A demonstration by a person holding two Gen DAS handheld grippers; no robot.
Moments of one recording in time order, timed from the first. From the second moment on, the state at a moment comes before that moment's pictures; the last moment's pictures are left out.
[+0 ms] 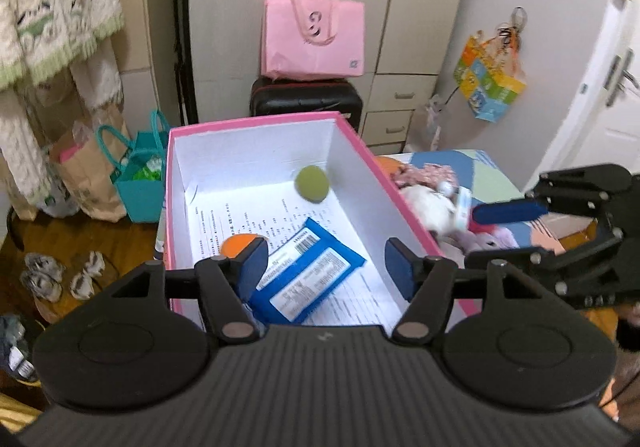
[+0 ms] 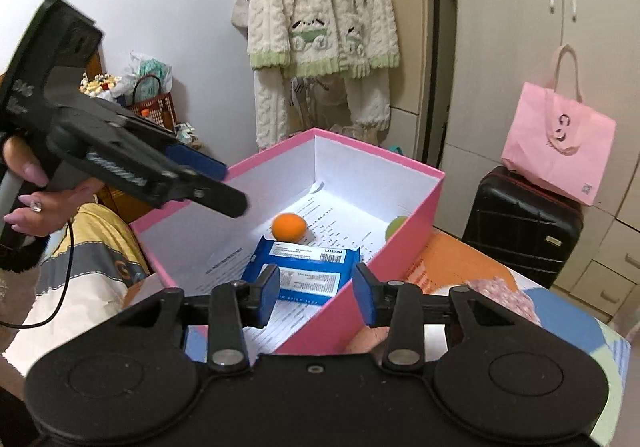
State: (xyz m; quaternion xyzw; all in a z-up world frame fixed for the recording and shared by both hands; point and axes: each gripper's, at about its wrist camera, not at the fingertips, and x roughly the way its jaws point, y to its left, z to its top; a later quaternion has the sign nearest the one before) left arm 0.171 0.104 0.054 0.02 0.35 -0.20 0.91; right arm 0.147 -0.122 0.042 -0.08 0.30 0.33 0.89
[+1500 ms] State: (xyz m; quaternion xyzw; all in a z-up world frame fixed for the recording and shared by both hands) left arm 0.101 -0.076 -0.002 0.06 0.37 -0.38 0.85; right arm 0.046 -0.243 -0.025 -0.08 0.28 0.23 0.93
